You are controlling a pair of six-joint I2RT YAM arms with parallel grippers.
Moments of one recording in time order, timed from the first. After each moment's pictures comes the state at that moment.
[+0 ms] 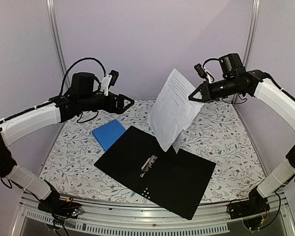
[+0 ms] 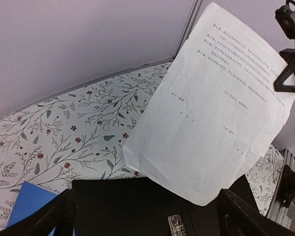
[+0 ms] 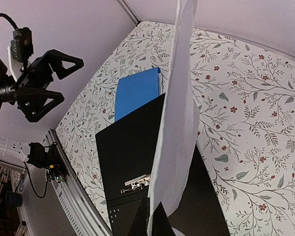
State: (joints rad) left arm -0.58 1.47 1.19 -0.12 0.24 -0.17; right arm 0.45 1.53 1.58 -0.74 -0.54 0.20
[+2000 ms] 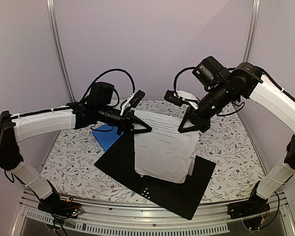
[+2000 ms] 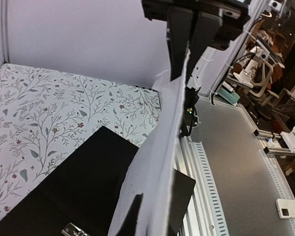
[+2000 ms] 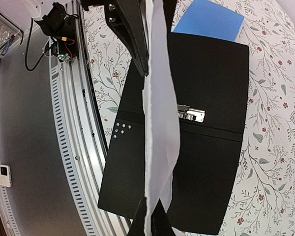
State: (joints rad) left arm -0.73 1.55 1.16 -0.06 0.95 0.06; right arm 0.88 1.57 1.81 -1.26 -0.36 -0.26
